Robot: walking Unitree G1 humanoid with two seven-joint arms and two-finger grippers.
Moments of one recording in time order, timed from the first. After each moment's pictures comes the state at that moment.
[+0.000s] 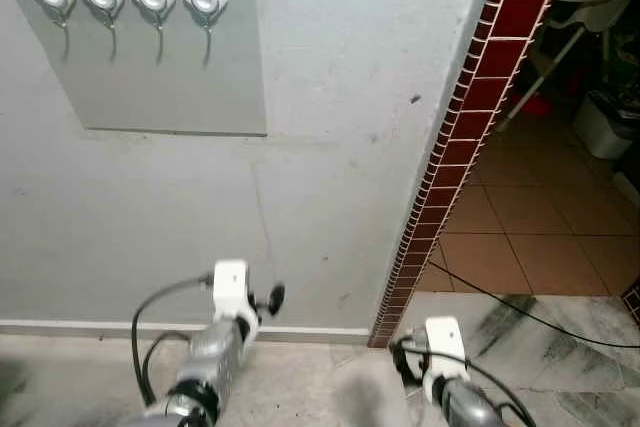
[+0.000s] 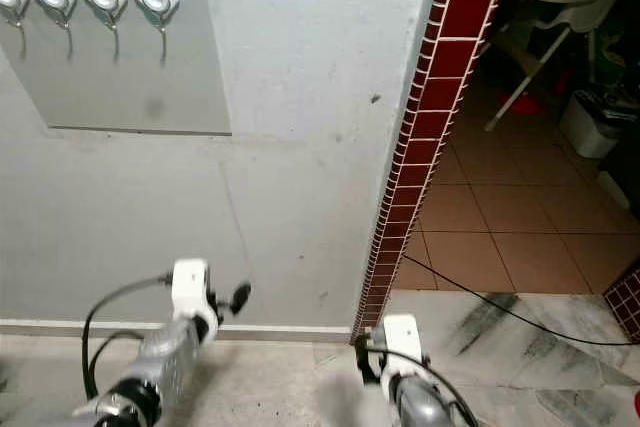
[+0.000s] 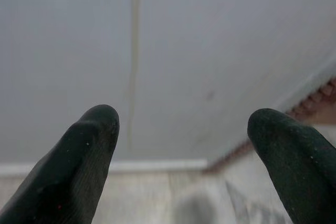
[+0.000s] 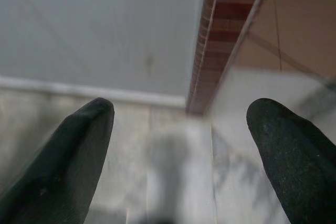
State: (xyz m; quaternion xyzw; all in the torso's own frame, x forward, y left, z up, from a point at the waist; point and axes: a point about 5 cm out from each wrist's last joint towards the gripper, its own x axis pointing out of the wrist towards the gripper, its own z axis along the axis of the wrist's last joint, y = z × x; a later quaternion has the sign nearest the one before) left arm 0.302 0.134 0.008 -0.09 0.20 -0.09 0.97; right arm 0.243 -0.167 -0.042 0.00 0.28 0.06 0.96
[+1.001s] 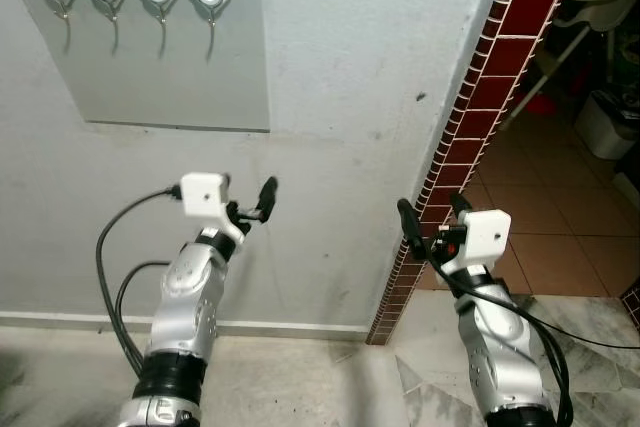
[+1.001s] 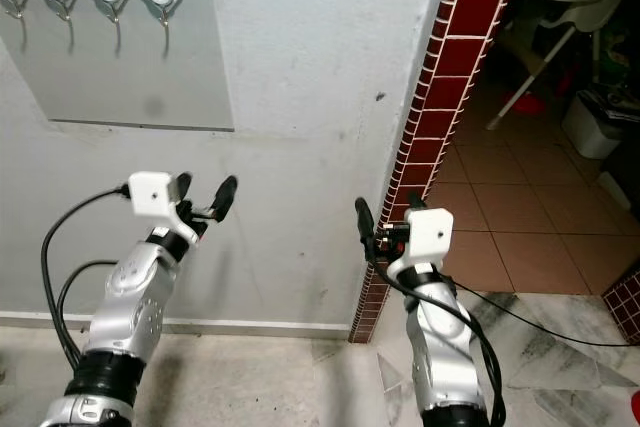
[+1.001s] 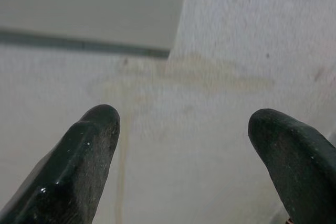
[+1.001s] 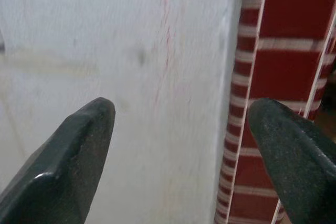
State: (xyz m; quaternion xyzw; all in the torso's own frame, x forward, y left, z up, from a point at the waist) left arm 0.337 0.143 0.132 -0.08 -0.03 -0.14 0.99; right arm 0.302 -0.163 0.120 0.02 -0.10 0.10 0.99
